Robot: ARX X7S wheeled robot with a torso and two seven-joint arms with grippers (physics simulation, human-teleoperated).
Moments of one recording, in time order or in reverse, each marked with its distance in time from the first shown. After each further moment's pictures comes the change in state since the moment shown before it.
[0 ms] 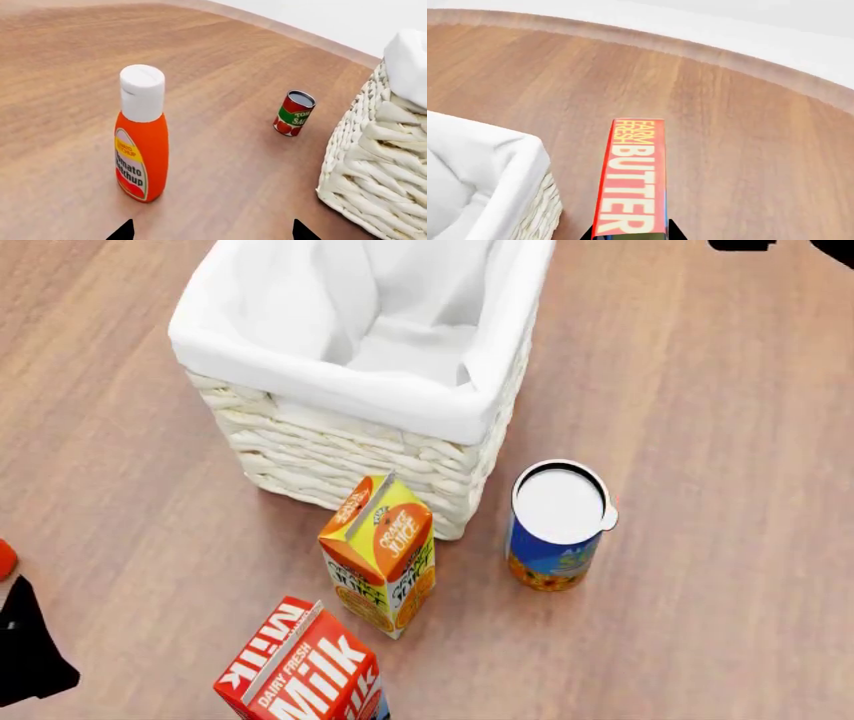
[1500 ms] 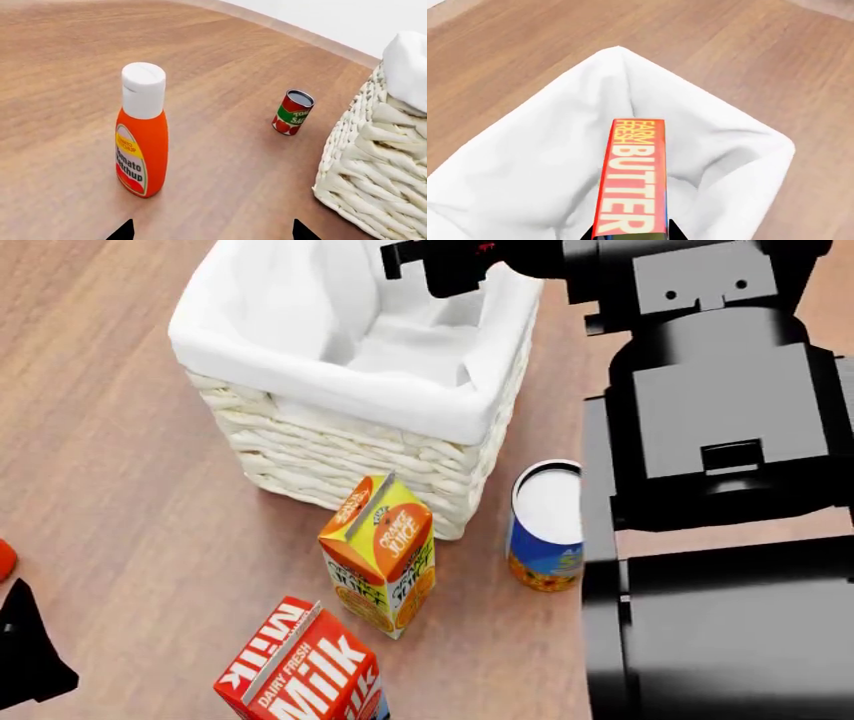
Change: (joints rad) left arm 0.011 -0.015 0.006 0.033 -0.045 -0.009 -0.044; right arm 0.051 -0.611 0.616 0.701 -1.218 -0.110 -0.942
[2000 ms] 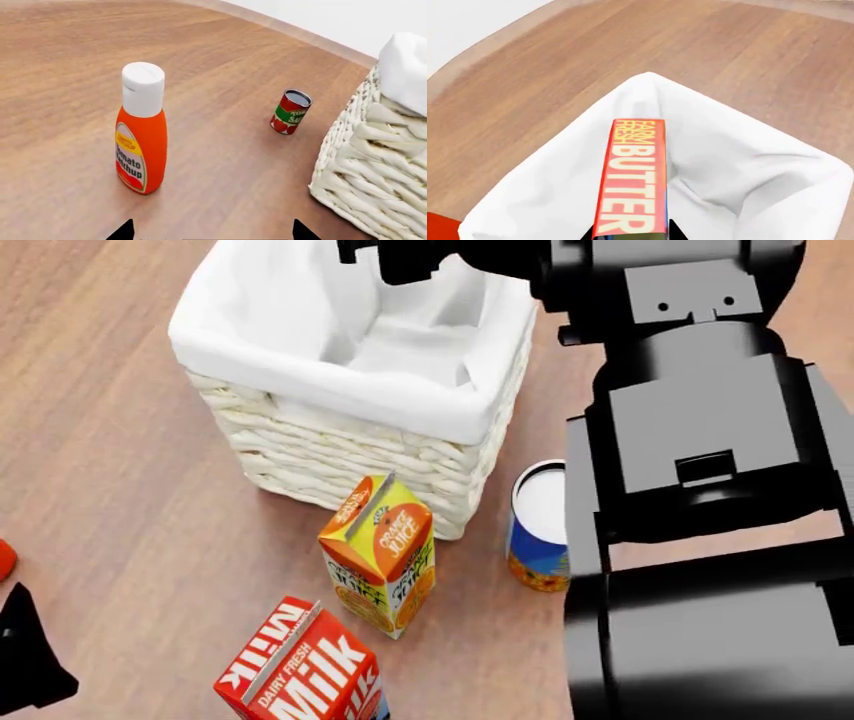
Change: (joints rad) left arm 0.017 -0.005 0.002 0.037 -0.018 -0.009 -0.027; right arm -0.019 -0.011 -0.085 0.000 0.251 -0.065 0.072
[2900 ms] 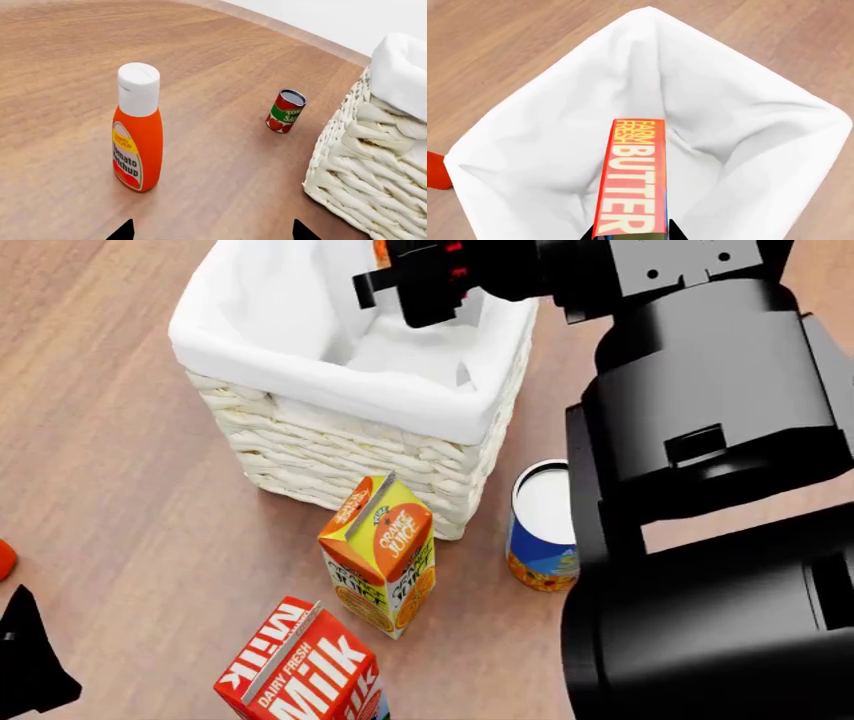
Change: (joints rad) left arm 0.009 -0.011 0.011 0.039 -0.023 -0.012 -0.034; right arm 0.055 0.000 -0.255 0.000 0.065 0.171 -0.083
